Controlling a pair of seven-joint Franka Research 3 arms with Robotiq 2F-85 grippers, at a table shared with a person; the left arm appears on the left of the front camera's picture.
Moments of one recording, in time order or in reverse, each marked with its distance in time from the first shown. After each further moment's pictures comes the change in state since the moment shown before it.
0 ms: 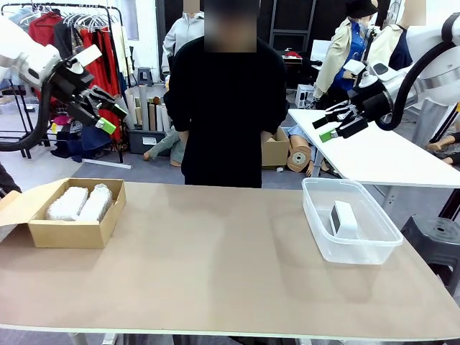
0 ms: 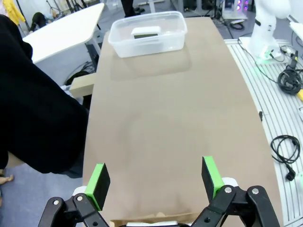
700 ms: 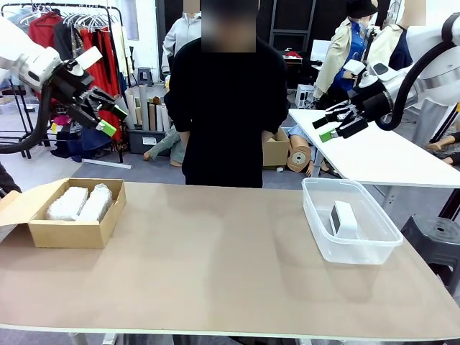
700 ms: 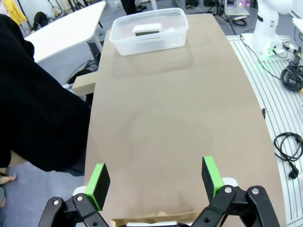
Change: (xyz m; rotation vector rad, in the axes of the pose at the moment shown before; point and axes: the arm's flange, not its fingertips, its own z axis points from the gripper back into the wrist) left arm 0.000 -0.004 -0.003 0.011 0.012 -0.013; right arm 0.000 0.000 0.000 0.000 0.000 0.000
